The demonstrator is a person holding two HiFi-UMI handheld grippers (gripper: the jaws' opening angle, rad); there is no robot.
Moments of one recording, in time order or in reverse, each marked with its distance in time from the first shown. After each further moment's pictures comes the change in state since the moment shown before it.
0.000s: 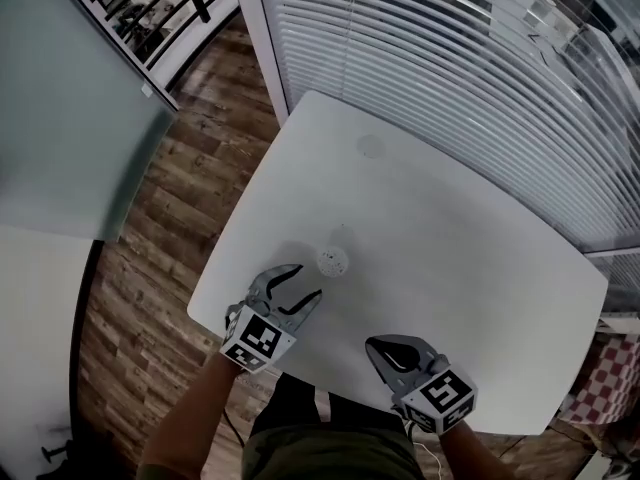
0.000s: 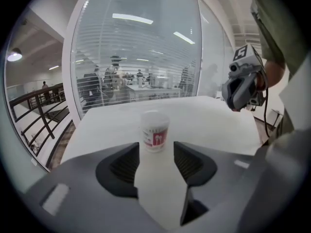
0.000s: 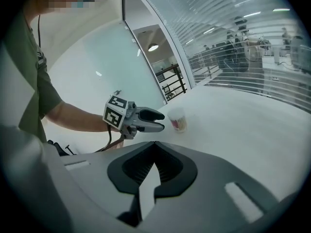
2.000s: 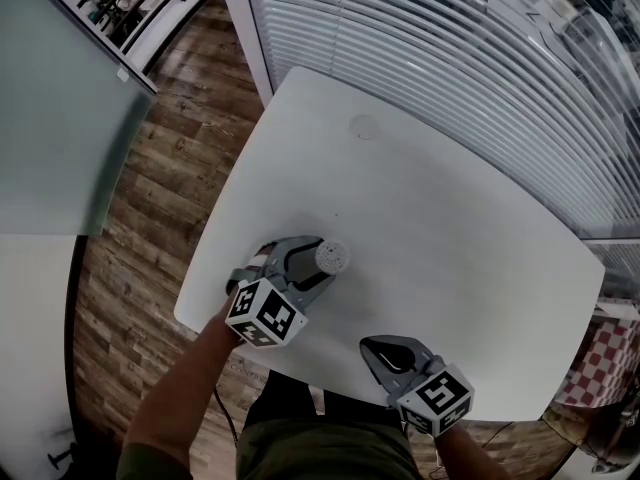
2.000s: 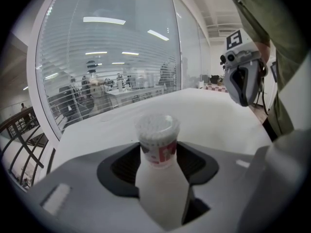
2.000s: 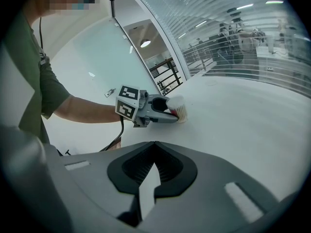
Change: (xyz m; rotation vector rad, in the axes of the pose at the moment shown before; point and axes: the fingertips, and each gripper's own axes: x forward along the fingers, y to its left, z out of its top) left arm 0.059 0.005 0.011 0.239 -0.001 -0.153; right arm 0.018 -0.005 -0.019 0.086 0.046 -0.023
